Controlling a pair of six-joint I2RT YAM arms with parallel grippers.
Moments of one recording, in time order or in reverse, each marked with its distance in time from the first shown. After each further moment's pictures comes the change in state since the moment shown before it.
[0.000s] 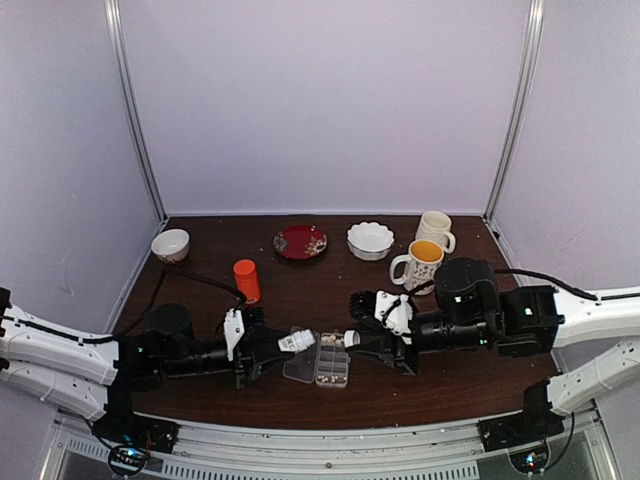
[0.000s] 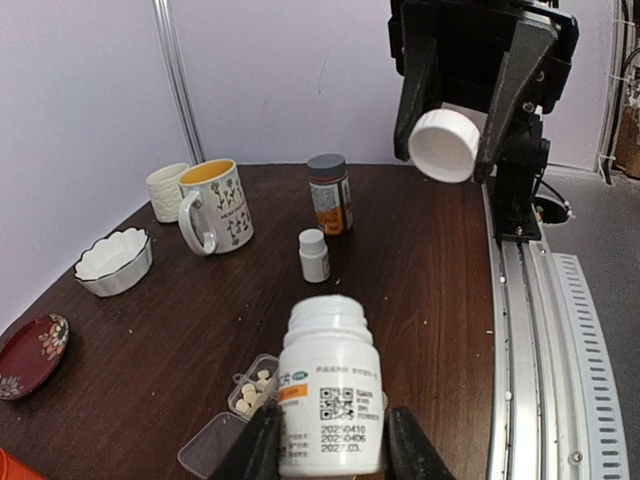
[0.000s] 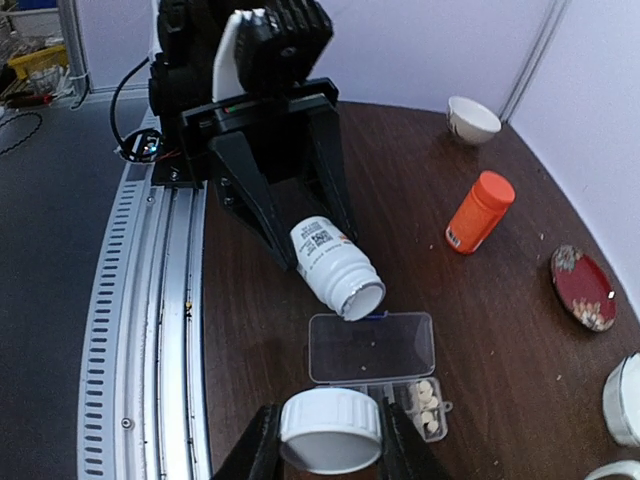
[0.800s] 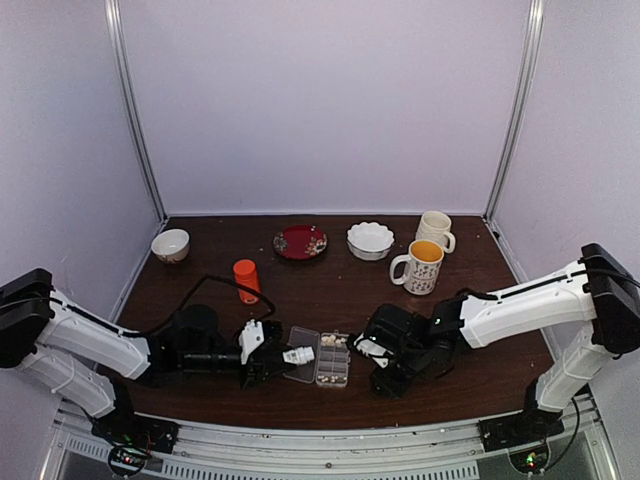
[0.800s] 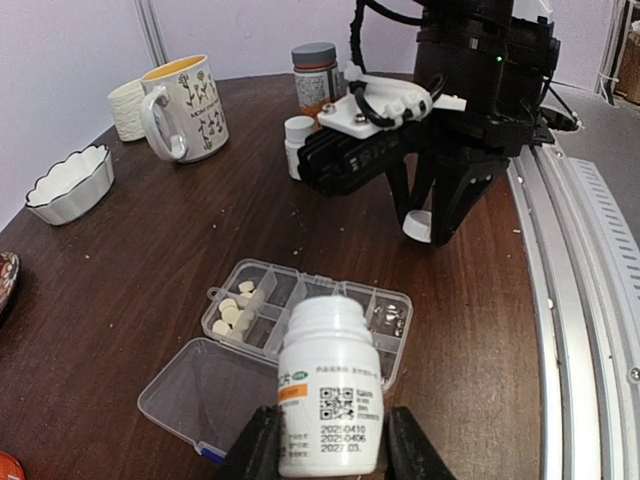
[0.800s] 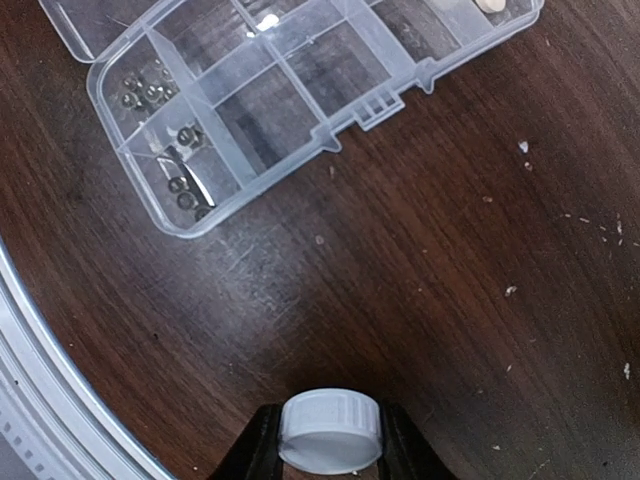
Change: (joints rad) left arm 0.153 0.295 -0.025 0.113 0.196 0.083; right arm -0.123 0.475 0.031 -0.362 0.038 0.513
